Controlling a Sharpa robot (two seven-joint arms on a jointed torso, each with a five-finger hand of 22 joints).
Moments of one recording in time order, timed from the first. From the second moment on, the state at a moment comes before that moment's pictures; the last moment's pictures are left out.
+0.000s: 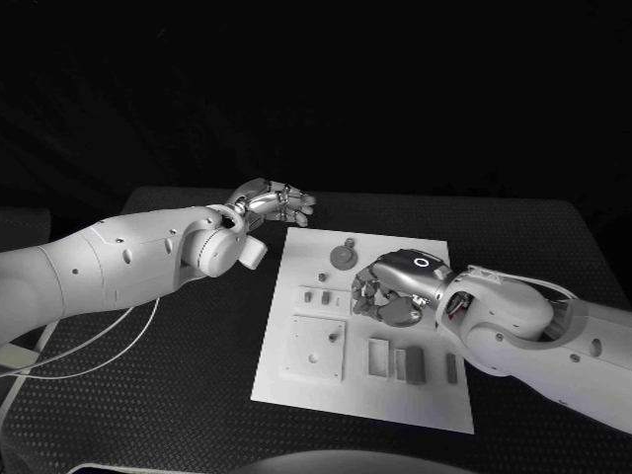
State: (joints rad) left arm 1.23 -0.76 -0.11 1.23 -0.21 -0.19 0.27; left_hand 1.00 -0.09 0.47 -0.28 0.05 0.84 0.19 0.32 0.47 1.16 0.13 0.07 0.27 0.90 0.09 0.69 0.35 0.04 0.94 -0.01 0.07 1.02; right arm 1.12 -0.72 -0.09 1.65 -1.72 -0.25 -0.05; right_hand 1.18 -0.03 0.58 -0.30 0.05 1.00 0.12 0.34 0.51 1.32 0.04 0.15 0.31 1.22 -0.07 1.12 0.88 0.25 1.07 0.02 0.79 1.31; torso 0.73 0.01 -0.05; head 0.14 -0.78
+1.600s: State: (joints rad) left arm 1.23 -0.74 -0.11 1.22 -0.21 -0.19 0.27; left_hand 1.00 -0.09 0.47 -0.28 0.05 0.84 0.19 0.33 0.47 1.16 0.13 0.07 0.27 0.90 0.09 0.69 0.36 0.04 0.94 -0.01 0.07 1.02; right arm 0.99 -0.53 -0.12 1.53 -1.83 -0.25 -0.02; right_hand 1.18 -0.02 0.58 -0.30 0.05 1.00 0.12 0.34 0.51 1.32 0.04 0.15 0.32 1.22 -0.07 1.12 0.88 0.25 1.07 0.02 0.79 1.31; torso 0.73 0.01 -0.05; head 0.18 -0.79
